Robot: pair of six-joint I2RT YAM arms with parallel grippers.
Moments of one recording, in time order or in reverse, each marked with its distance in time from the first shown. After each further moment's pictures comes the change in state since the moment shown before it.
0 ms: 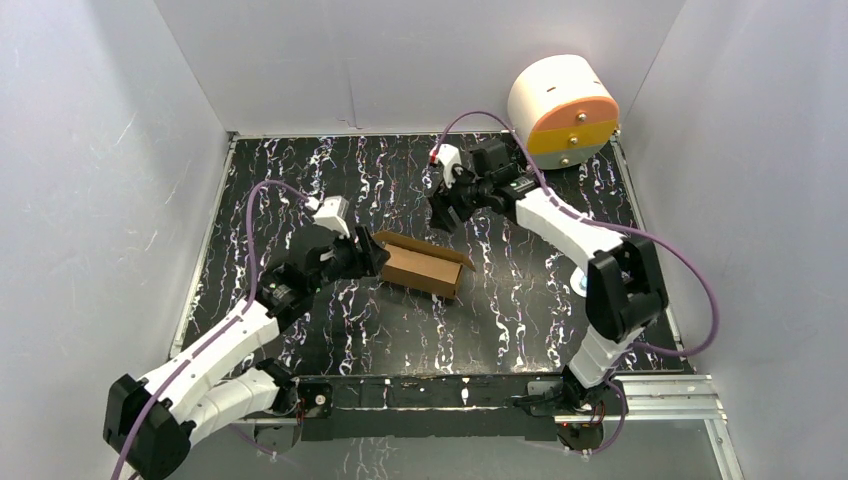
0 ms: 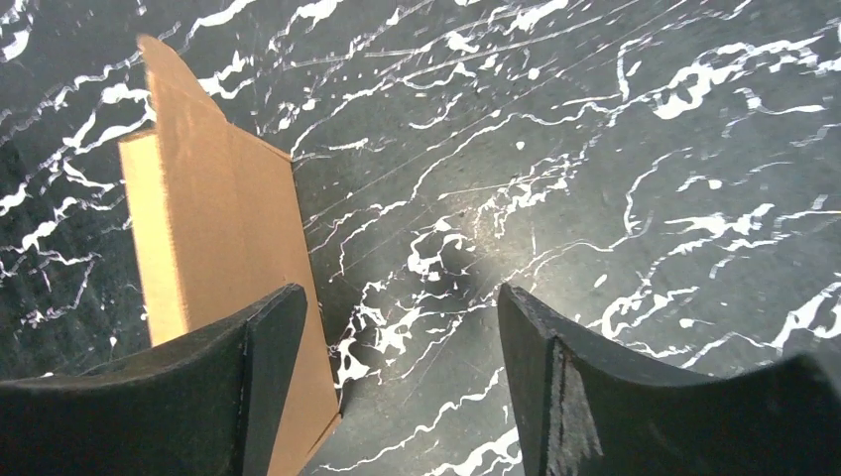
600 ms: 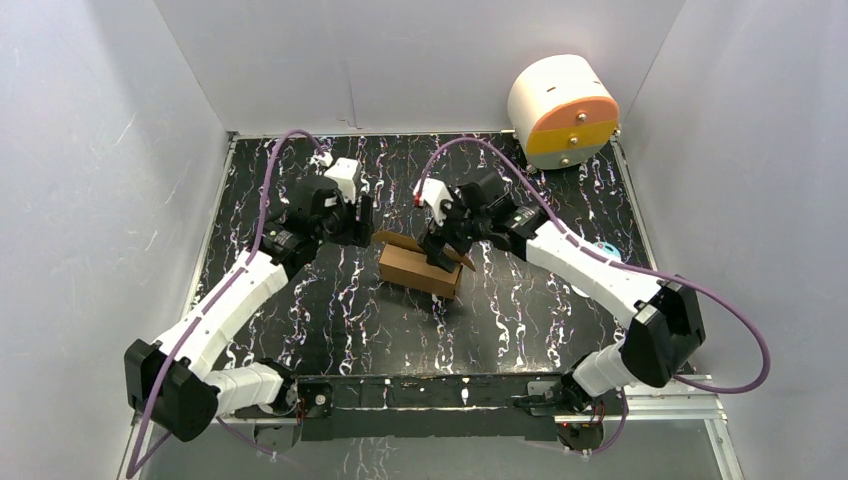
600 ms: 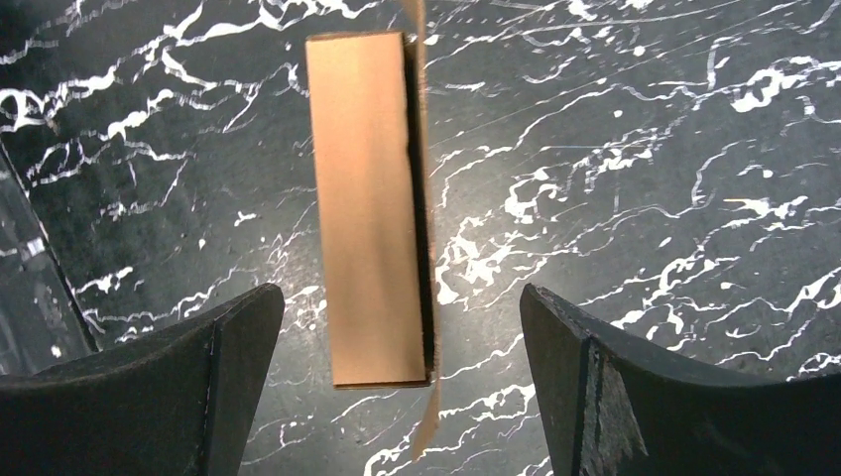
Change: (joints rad) left arm 0.096 0.237 0.428 -0.351 -0.054 0.432; right arm 0.182 -0.301 -0.143 -0.136 0.168 -0.040
